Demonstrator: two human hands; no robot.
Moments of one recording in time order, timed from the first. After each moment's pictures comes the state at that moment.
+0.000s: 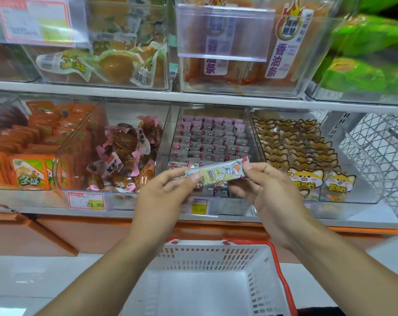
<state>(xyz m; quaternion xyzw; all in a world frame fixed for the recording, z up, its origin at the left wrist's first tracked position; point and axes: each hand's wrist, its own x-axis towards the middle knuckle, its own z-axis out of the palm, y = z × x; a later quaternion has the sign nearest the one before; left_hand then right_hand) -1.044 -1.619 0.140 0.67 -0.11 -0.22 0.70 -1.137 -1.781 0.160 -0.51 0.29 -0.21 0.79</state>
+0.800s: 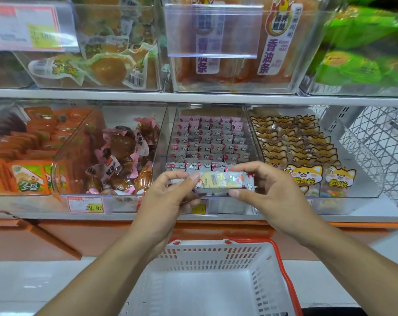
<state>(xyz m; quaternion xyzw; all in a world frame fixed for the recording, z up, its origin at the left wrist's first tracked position) -1.042 -1.623 0.140 0.57 -0.08 -0.31 0.75 -1.156 -1.806 0.146 -0.81 0.14 -0.17 0.55</state>
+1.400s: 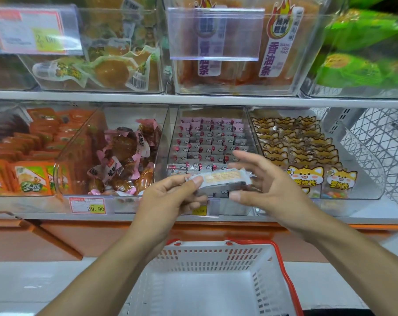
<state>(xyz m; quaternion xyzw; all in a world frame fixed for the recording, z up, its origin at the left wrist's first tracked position) -1.042 -1.618 0.144 0.61 -0.10 -0.31 0.73 -1.152 -1.815 0.151 -0.76 0.12 -0.10 0.63</state>
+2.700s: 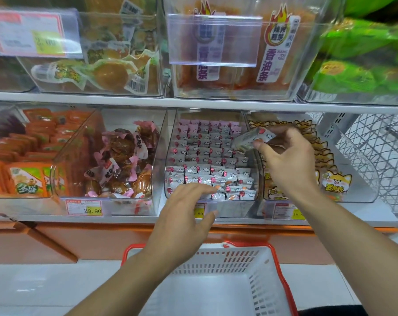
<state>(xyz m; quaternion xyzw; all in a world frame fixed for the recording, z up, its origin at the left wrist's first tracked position) -1.057 -1.628 0.116 0.84 -0.39 -0.06 0.37 -1.114 -1.861 0.158 -0.79 0.26 -0.39 0.40</state>
